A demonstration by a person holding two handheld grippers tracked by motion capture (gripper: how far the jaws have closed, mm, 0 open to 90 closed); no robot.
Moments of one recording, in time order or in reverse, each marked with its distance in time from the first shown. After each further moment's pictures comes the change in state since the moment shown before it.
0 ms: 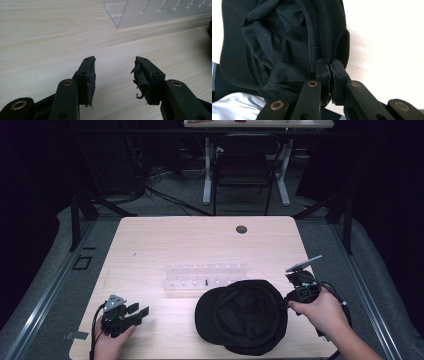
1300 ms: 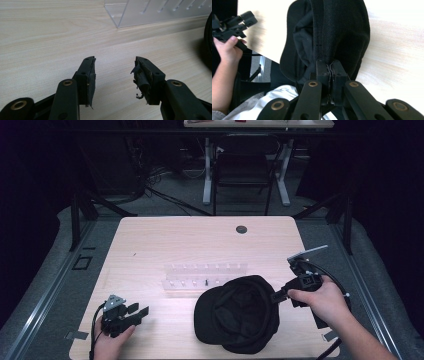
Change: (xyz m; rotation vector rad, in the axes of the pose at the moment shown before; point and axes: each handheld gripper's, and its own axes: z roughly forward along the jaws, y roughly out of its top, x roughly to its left) left arm 0.000 0.000 0.000 -0.004 0.001 -0.011; right arm 0.011 0.015 -0.032 0.032 0.270 0.087
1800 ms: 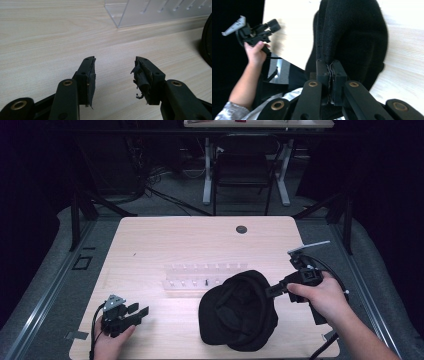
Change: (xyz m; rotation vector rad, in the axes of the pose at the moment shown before) left arm 0.000 0.000 0.000 -0.001 -0.001 -0.001; right arm 0.012 0.004 -0.012 -0.030 0.124 0.011
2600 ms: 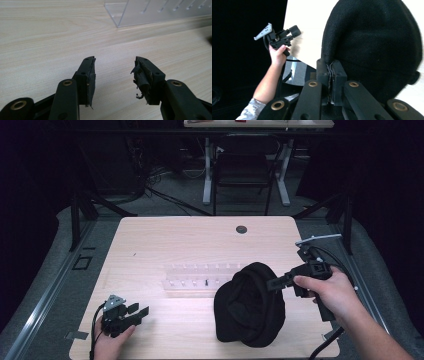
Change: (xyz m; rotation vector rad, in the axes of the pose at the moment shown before) left arm 0.000 0.000 0.000 0.002 -0.001 -0.002; right arm 0.015 -0.001 -0.028 -0.040 0.114 -0.001
